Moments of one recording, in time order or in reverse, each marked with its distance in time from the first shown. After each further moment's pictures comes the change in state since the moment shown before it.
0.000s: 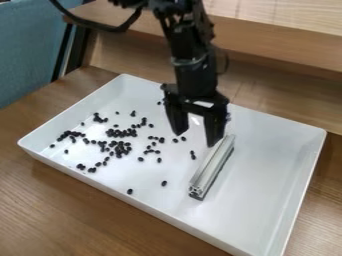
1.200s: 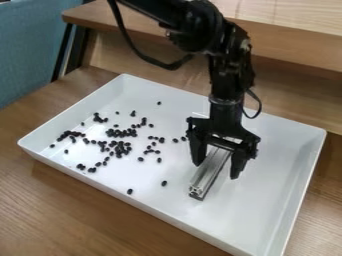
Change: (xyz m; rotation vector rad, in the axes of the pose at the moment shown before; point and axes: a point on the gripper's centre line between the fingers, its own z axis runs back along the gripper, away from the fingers) arm 0.007 -0.014 -0.067 0.112 0.156 0.160
